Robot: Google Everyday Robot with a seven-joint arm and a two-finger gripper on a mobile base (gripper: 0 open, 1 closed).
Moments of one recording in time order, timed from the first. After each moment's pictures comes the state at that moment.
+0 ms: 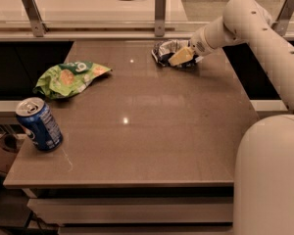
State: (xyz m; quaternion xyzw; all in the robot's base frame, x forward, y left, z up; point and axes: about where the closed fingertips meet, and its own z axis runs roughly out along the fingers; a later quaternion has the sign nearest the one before) arm 0.812 -0.137 0.831 -0.42 0.81 0.11 0.39
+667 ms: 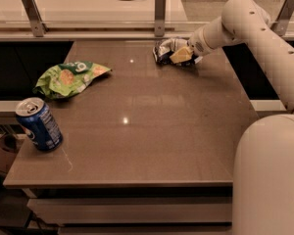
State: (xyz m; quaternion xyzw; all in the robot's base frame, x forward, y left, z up) arm 0.812 -0.134 0.828 -0.42 0.81 0.11 0.39
